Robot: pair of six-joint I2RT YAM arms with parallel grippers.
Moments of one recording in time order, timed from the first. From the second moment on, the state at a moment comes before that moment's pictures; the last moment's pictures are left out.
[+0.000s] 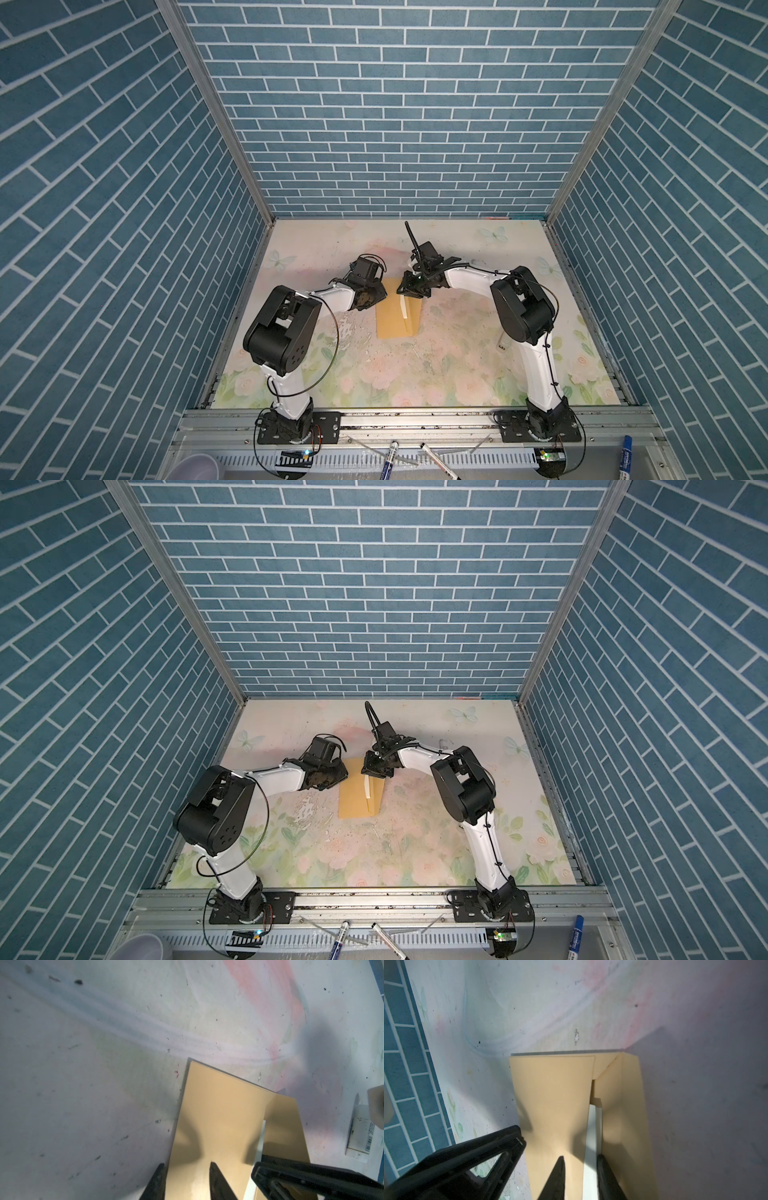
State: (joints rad) left arm -0.45 1.80 0.96 -0.13 0.07 -0.89; right arm 0.69 2.18 1.53 -0.38 -0.41 0.73
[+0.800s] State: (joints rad) left arm -0.50 1.60 1.12 -0.36 -0.04 -0.77; right arm 0.62 1.74 1.49 -0.48 -0.20 0.54
